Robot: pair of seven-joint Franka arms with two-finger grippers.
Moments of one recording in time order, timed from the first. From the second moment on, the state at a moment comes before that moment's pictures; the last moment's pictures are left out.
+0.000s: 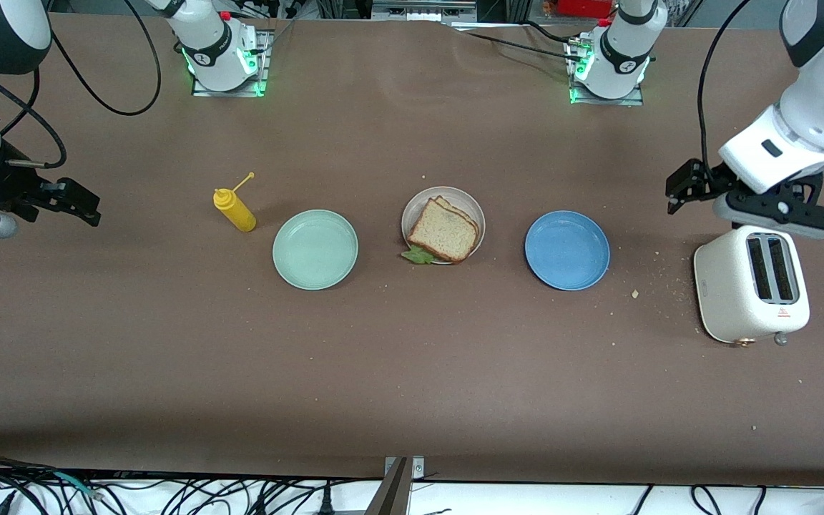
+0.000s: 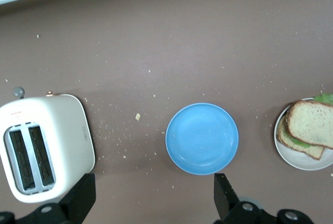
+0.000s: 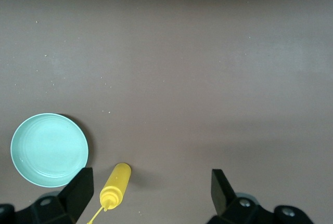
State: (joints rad) left arm -0.03 0.04 -0.13 -1.62 0.02 1.71 0.08; right arm 0.03 0.09 0.01 -1.60 -0.05 1.77 0.09
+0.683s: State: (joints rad) left arm -0.02 0.03 -0.12 -1.64 -0.01 1.64 0.04; right arm 0.03 0.09 0.01 -1.60 -0.01 1.73 0.12
